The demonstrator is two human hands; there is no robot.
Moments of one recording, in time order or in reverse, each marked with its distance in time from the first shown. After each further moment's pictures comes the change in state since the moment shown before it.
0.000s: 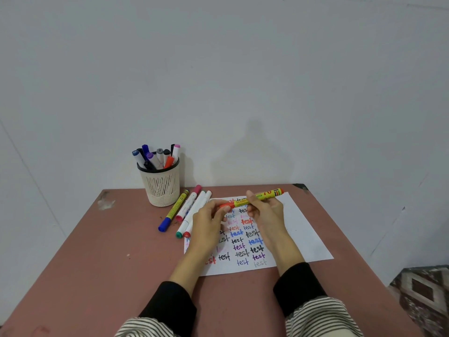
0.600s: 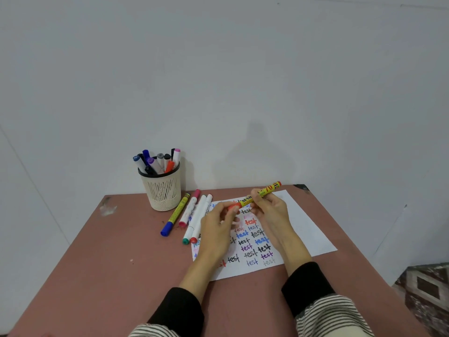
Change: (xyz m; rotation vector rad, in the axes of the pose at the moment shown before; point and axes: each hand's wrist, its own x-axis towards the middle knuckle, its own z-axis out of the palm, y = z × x) left_hand -0.012 0.014 0.012 -0.064 0.001 0.037; right_hand 0.005 -0.004 -0.006 0.073 -0.075 -0.022
